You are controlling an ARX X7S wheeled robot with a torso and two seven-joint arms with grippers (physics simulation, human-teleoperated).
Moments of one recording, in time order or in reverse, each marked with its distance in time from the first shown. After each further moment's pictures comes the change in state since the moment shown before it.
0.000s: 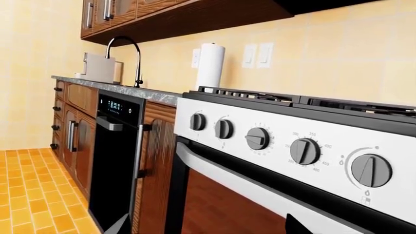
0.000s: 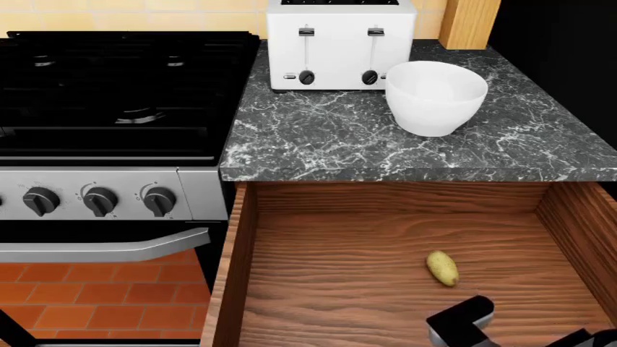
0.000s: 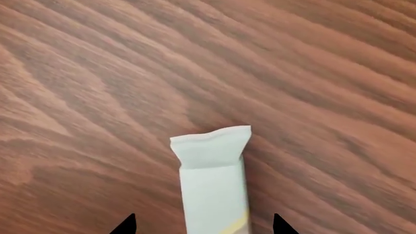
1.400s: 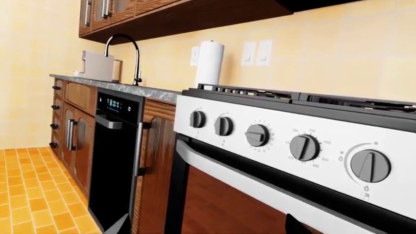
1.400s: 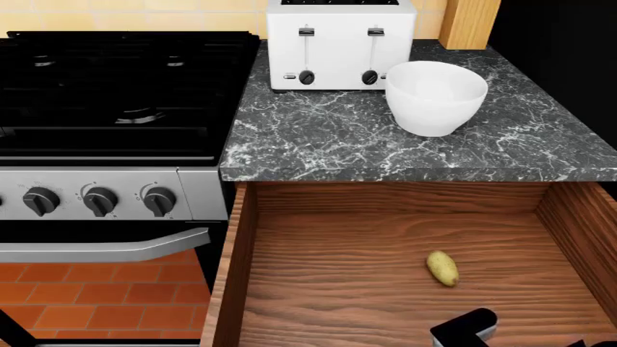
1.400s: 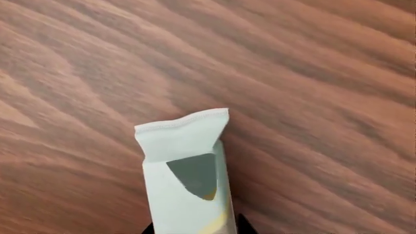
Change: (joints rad) left arm 0.007 0.001 0.004 -0.017 -0.006 0.016 0.010; right arm -0.048 -0.004 -0.024 0.047 -0.041 -0.027 -0.032
